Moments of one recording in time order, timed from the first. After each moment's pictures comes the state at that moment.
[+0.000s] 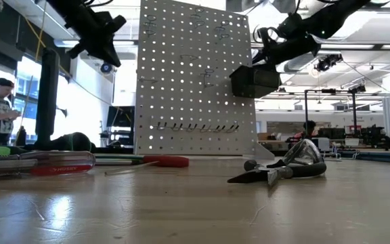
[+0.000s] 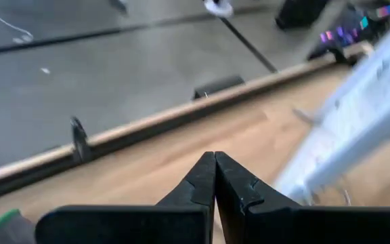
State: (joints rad) left arm 0.58 0.96 0.93 -0.58 -0.27 -0.39; right arm -1.01 1.47 1.17 -0.13 -0.76 0.72
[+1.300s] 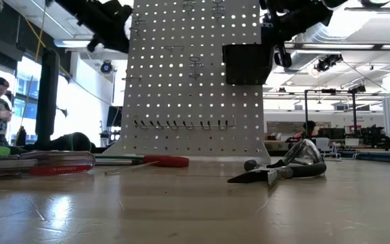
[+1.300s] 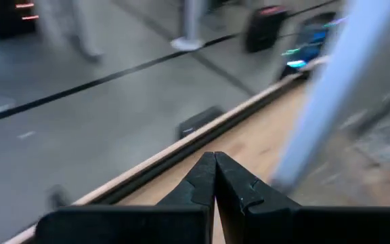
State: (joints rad) left arm 0.55 0.99 0.93 -0.36 -0.21 -0.19; right arm -0.71 1.27 1.17 -0.53 -0.62 0.55
